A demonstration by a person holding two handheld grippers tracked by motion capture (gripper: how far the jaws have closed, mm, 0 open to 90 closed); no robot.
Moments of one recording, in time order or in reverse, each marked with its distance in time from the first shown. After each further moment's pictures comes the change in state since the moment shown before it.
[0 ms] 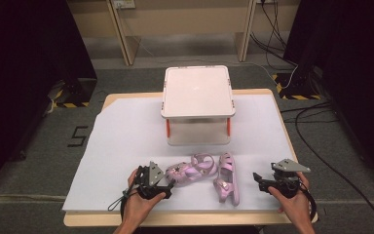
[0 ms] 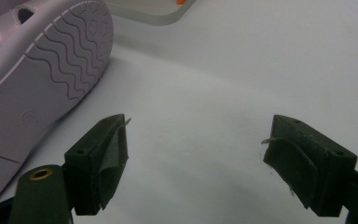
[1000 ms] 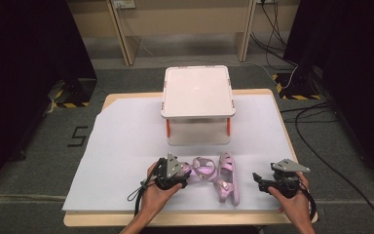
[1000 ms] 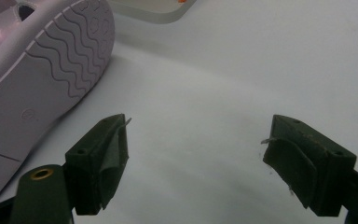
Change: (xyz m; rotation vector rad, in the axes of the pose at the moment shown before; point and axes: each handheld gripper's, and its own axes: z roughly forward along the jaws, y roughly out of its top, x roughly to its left) left arm -0.026 0.041 0.032 -0.078 -0.104 0.043; right arm 0.000 -0.001 0.001 0.004 0.004 -0.005
